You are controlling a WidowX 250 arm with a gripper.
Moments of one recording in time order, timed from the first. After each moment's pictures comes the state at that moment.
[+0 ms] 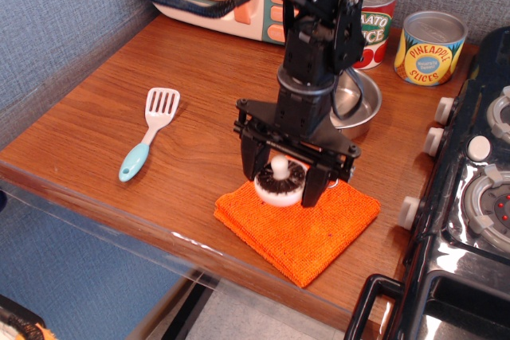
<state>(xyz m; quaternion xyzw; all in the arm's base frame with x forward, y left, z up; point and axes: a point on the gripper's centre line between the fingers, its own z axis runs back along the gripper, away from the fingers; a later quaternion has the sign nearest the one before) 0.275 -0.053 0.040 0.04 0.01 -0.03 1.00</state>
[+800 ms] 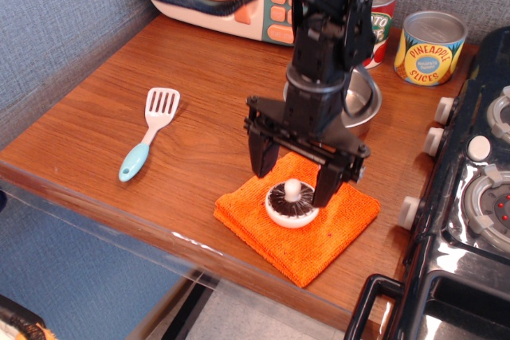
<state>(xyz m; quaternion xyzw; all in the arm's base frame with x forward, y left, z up) 0.277 -0.061 0.051 0.03 0.00 -0.06 1.00</state>
